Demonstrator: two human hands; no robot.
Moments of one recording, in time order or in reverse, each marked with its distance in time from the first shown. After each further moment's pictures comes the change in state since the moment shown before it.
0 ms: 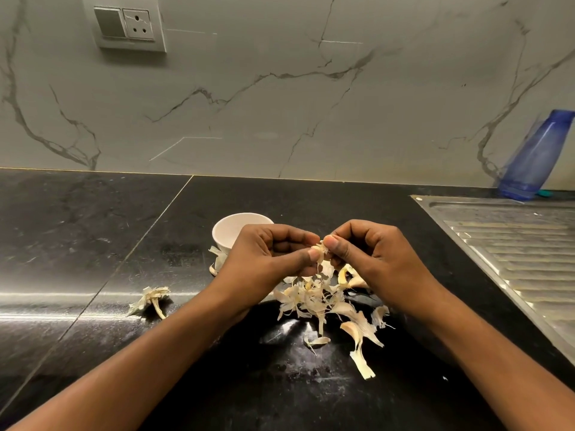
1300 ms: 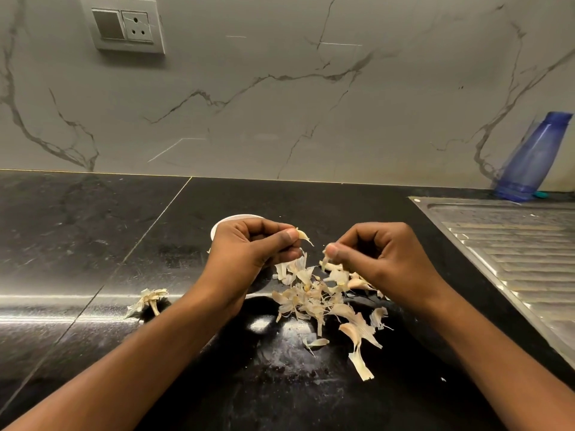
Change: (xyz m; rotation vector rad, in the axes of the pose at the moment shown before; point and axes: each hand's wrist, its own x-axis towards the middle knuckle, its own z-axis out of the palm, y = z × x) left_hand 0.006 0.005 -0.006 -0.198 0.249 -0.052; right_hand -0.004 -0.004 -0.011 -0.052 0.020 -0.064
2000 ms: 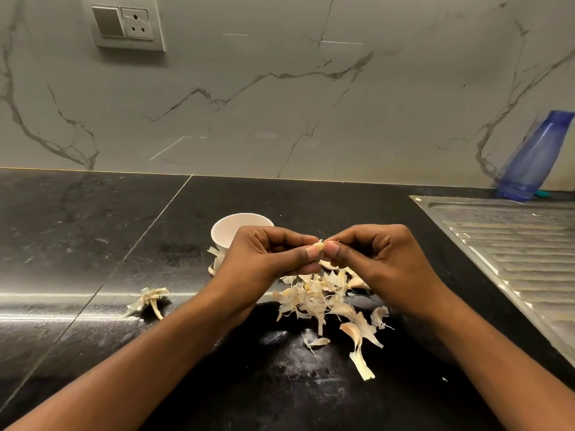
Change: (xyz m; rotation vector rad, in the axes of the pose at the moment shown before) left_hand -0.014 0.004 0.010 0.038 -0.203 -0.059; right_hand -0.001 0.006 0.005 -0.005 -0.012 -0.059
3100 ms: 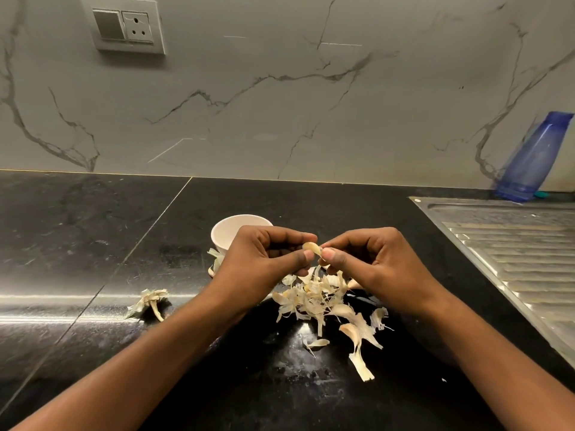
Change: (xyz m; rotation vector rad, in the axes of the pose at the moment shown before) left_hand 0.006 -0.008 -0.008 0.241 0.014 0.124; right_hand 0.001 -0.004 -0.002 0.019 -0.075 0.104
